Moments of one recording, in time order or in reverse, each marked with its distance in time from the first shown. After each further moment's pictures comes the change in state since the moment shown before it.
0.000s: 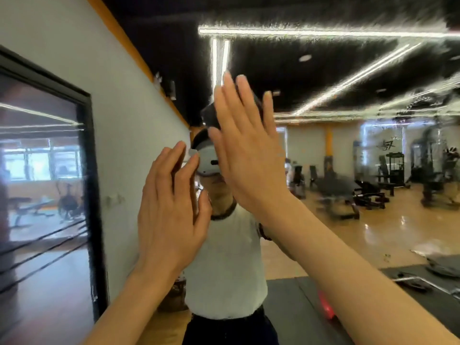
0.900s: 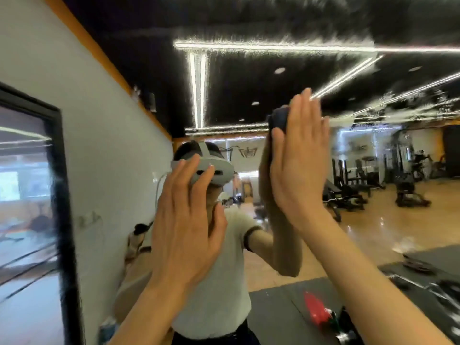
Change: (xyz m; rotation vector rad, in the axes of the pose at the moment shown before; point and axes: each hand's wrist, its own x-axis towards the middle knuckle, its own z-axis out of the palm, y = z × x) left_hand 0.015 0.067 0.041 -0.051 -0.059 0.037; right_hand -0.023 0.108 -0.035 -0.007 0.108 0.381
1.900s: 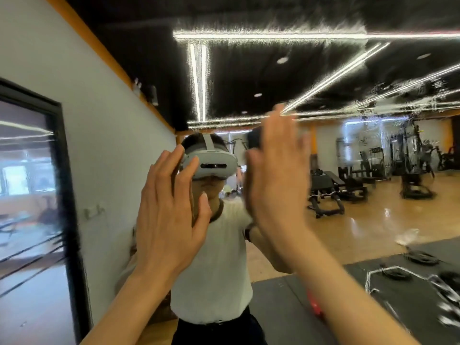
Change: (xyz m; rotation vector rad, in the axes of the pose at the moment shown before) left_hand -0.001 0.003 0.000 0.010 0.005 0.017; right_hand -0.036 0.002 -0.004 0.012 -0.043 -0.043
